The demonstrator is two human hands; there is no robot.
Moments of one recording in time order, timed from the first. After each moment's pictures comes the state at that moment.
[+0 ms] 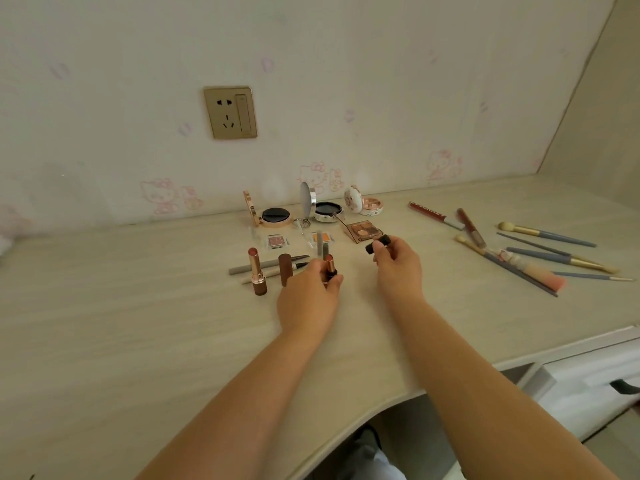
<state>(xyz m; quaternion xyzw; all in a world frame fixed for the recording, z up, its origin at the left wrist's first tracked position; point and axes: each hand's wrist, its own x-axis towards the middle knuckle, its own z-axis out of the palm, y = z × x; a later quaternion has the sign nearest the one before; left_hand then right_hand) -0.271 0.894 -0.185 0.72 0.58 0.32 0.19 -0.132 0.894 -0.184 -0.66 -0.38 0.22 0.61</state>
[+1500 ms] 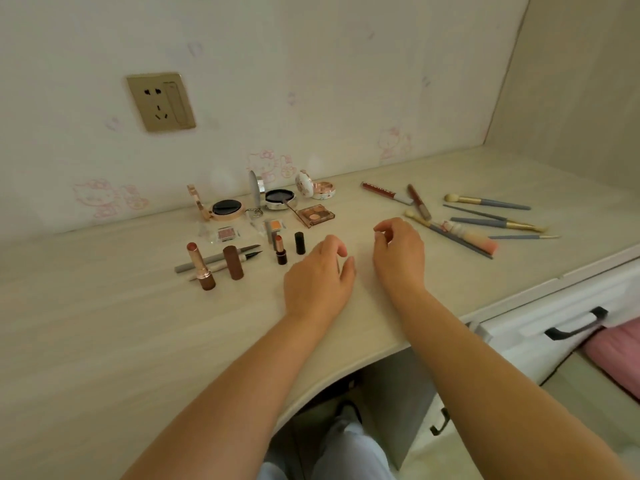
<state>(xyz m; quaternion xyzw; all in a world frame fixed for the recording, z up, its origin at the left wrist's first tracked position) -0.210 0.864 -0.181 0.83 0.44 0.34 0.05 -0.082 0.847 -0.178 -0.76 -0.43 0.02 0.49</state>
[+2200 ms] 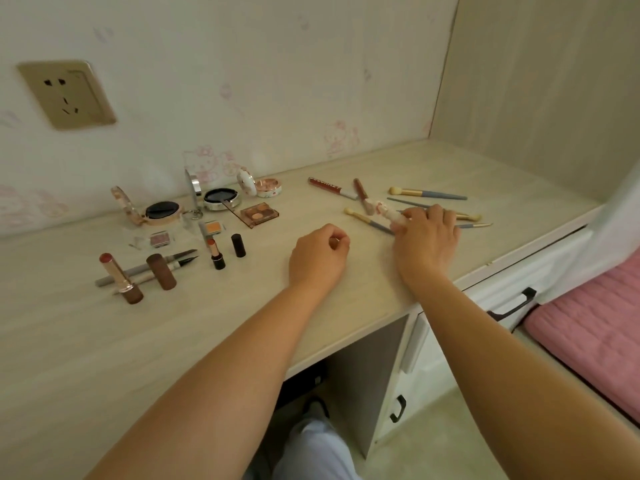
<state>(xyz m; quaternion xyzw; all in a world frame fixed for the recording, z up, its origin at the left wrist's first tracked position) -0.112 0.872 -0.187 0.81 0.42 0.32 0.26 0.028 0.804 -0.181 -0.88 -0.35 -0.15 0.27</state>
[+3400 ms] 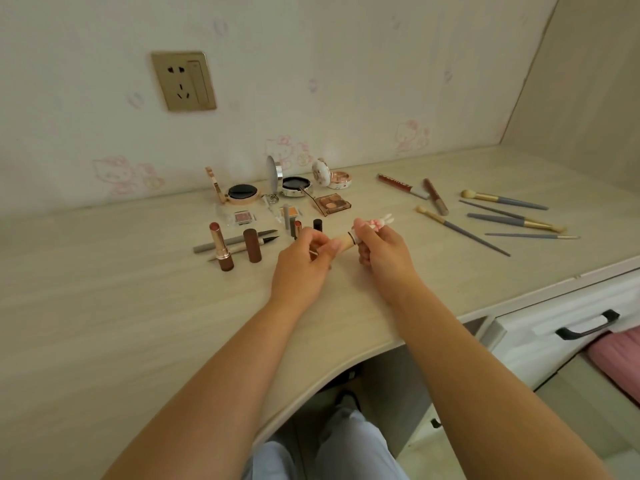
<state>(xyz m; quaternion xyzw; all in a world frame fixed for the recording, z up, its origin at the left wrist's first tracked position) -0.247 0.885 -0.190 0.74 0.43 0.40 0.33 -0.115 0.850 -0.184 -0.56 -0.38 0.36 0.64</state>
